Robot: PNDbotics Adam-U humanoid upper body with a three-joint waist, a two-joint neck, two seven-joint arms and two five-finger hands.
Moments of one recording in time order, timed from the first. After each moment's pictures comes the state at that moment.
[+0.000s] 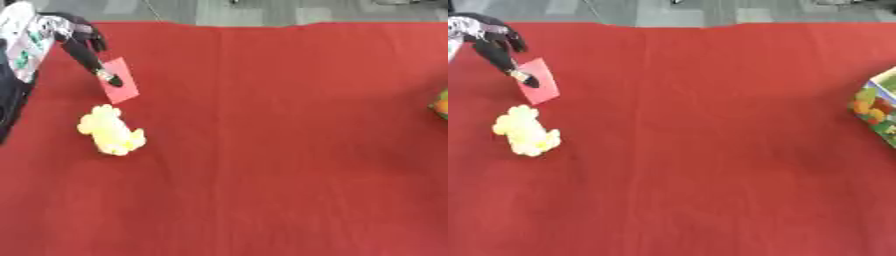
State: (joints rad) left arm -1.02 0.71 -0.16 -0.95 -0.91 0.17 -0.84; right arm -0.41 -0.75 -0.12 -1.67 -0.16 -0.07 0.21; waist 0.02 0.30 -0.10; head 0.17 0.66
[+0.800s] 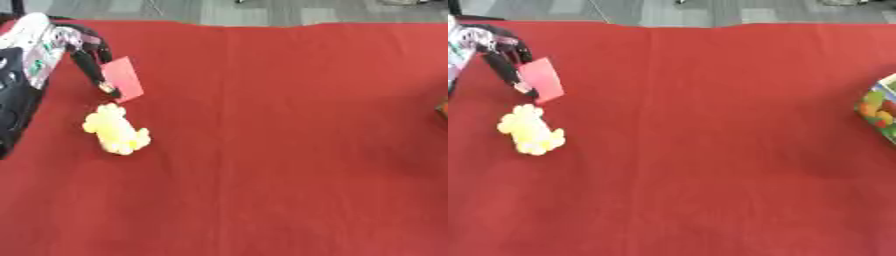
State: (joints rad) left arm -1.01 0.69 -0.16 -0.92 -0.93 0.14 -0.86; right arm -0.41 -0.75 -0.12 -1.66 -0.15 -0.08 0.21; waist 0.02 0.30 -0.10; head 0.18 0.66
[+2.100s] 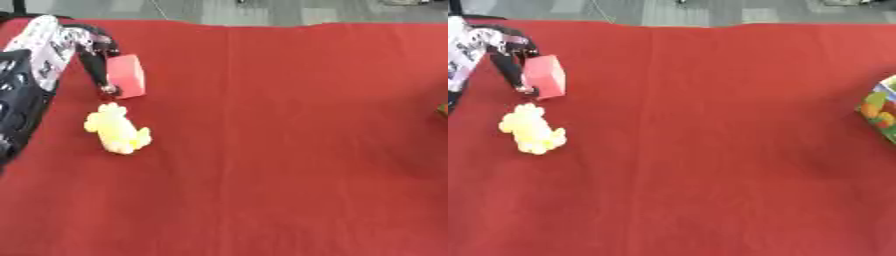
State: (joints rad) left arm -0.98 0.71 -0.16 -1.10 -0.77 0.21 -0.80; right arm -0.39 -0.75 -0.13 -1.65 -0.15 -0.09 0.21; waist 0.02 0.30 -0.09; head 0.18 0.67
